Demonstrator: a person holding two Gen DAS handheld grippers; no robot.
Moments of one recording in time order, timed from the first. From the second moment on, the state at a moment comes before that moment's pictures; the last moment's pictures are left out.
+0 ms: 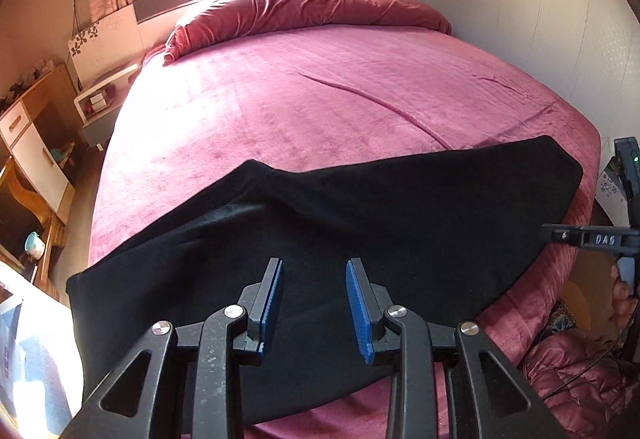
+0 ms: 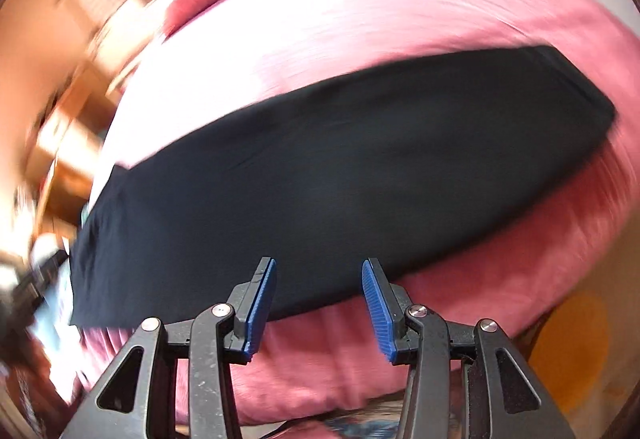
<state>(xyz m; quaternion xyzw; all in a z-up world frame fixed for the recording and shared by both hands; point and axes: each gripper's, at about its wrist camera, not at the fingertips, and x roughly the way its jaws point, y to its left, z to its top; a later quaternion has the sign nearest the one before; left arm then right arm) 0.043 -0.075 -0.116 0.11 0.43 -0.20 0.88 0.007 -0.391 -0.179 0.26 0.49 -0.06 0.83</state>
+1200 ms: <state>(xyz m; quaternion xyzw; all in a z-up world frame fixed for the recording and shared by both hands) 0.062 -0.065 -0.180 0.04 0.53 -0.18 0.83 -0.030 -0.653 -0.195 0.52 0.28 -0.21 0.78</state>
